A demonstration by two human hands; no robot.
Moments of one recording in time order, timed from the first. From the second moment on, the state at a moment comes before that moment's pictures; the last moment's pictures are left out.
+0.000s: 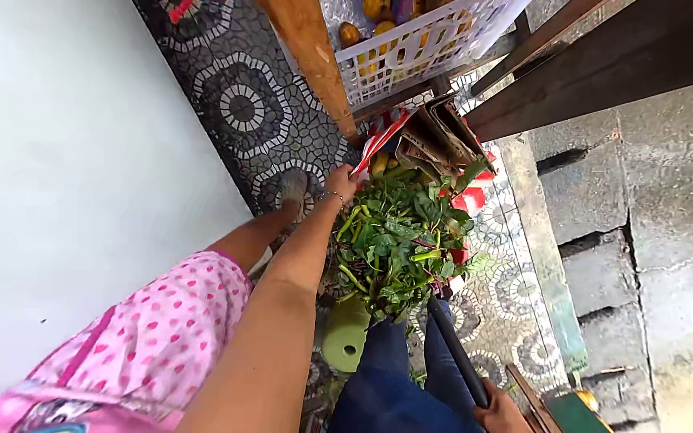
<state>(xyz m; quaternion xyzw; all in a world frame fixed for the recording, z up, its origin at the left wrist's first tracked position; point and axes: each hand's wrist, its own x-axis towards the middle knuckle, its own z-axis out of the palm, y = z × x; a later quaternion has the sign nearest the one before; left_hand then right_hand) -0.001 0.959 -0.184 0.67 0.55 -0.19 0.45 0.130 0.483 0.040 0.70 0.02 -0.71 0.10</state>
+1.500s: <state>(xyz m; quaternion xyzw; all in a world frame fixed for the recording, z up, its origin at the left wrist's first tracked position) 0.142 1.022 -0.155 0.73 0.46 -0.38 0.34 0.188 0.597 0.014 0.65 -0.15 -0.74 0.02</state>
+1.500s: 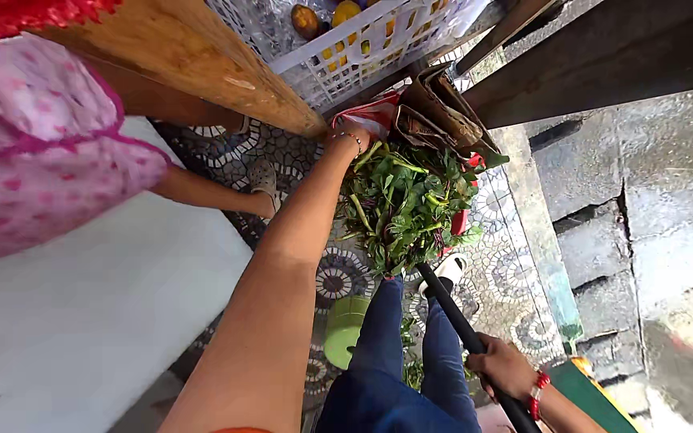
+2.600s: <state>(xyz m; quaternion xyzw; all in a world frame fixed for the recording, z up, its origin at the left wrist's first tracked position) -0.011 0.953 -0.156 0.78 0.42 0.07 0.45 0.214 0.700 0.050 0.55 -0.29 -0.78 -0.08</state>
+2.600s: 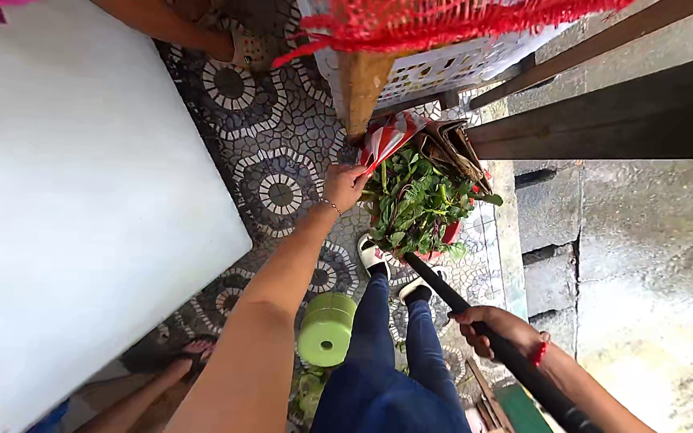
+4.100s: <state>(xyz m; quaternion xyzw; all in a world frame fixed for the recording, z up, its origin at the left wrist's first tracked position) 0.074 0.870 -0.217 0.14 0.75 0.05 0.65 0.307 0.849 0.029 0.74 0.33 -0.48 -0.34</state>
